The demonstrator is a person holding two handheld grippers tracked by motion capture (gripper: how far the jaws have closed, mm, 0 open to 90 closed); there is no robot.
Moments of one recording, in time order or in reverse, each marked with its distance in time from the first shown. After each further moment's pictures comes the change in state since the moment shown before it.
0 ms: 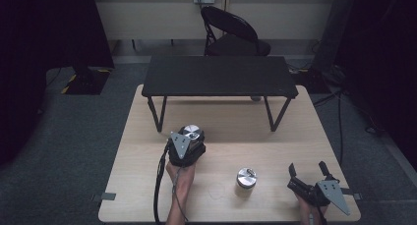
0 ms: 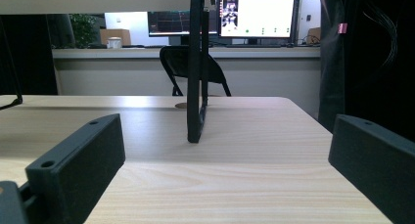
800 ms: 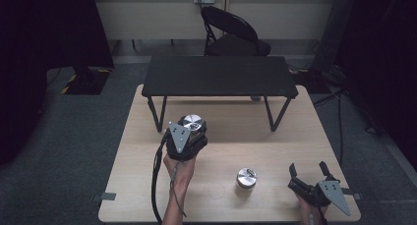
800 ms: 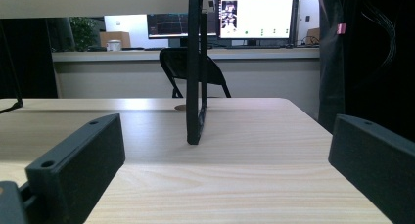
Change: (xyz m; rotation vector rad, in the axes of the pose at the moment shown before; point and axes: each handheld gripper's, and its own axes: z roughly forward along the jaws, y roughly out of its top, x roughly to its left) left arm -0.004 0.051 -0.020 -0.054 -0.033 0.038; right arm -0.001 -0.001 -0.001 -0.008 -0.001 0.010
